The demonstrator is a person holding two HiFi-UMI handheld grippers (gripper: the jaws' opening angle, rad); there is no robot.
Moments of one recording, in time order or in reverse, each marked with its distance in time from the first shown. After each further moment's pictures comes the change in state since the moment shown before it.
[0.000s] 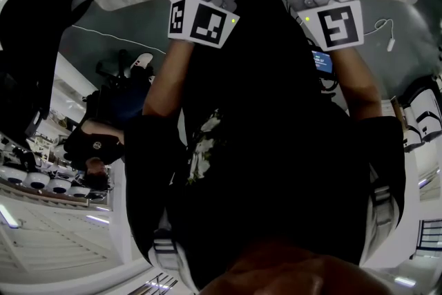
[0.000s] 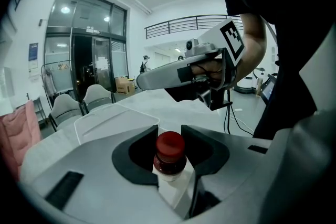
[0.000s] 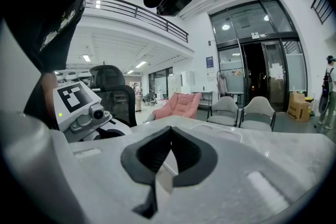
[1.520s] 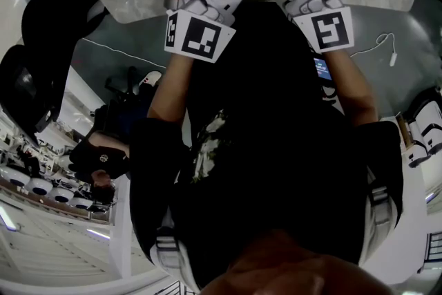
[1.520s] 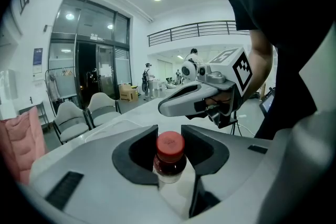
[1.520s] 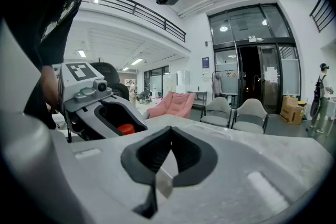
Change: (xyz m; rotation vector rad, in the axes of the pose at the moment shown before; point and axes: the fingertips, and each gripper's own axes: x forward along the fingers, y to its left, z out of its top) left arm -0.031 0.027 0.055 -0.001 -0.077 0.031; right arm -0.011 -0.009 0.010 -0.018 0.029 -0.067
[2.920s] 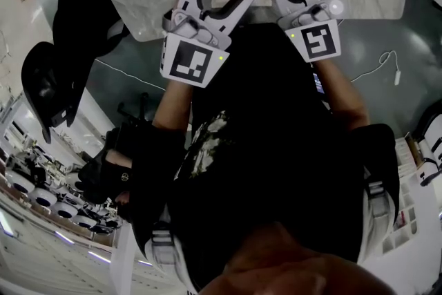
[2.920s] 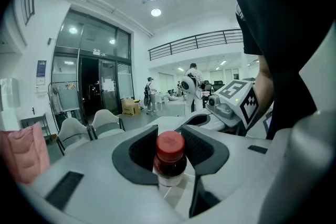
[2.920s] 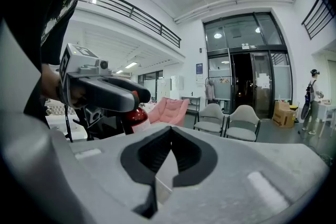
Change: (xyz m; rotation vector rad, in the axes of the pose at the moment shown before) left arm -0.048 0.020 0.109 0.058 -0.169 0.026; right arm -0.020 -0.003 0.053 0.014 -0.069 -0.091
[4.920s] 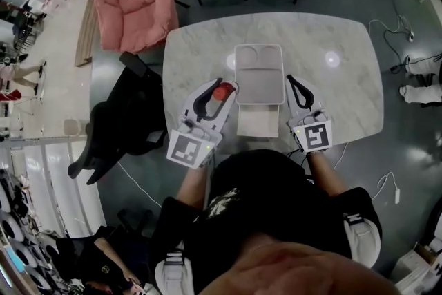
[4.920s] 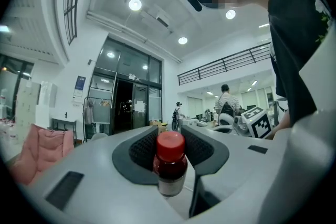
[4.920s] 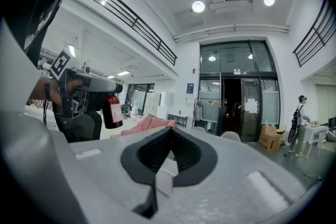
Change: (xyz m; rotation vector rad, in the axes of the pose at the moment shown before) left arm -0.105 0.088 0.112 -0.159 -0.263 0.328; right arm -0.015 -0.039 0.134 -0.130 -0.182 -0.143
